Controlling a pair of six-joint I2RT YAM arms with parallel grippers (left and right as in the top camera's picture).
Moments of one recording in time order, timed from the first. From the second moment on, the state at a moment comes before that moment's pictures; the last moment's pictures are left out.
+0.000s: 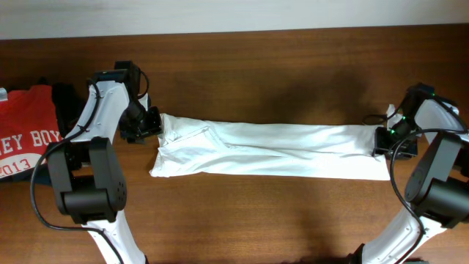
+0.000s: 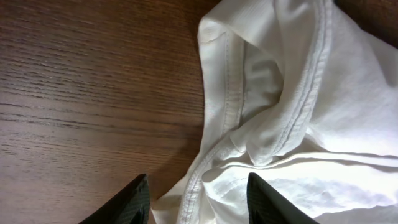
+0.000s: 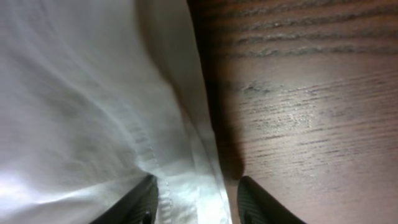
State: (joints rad) left arm 0.03 2.08 1.62 -1.19 0.10 -0.21; right arm -0.43 2.03 1.36 -0.97 0.00 -0.19
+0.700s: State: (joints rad) left arm 0.03 2.08 1.62 -1.21 0.10 -0.21; right arm -0.44 1.98 1.27 -0.84 -0.03 -0.19
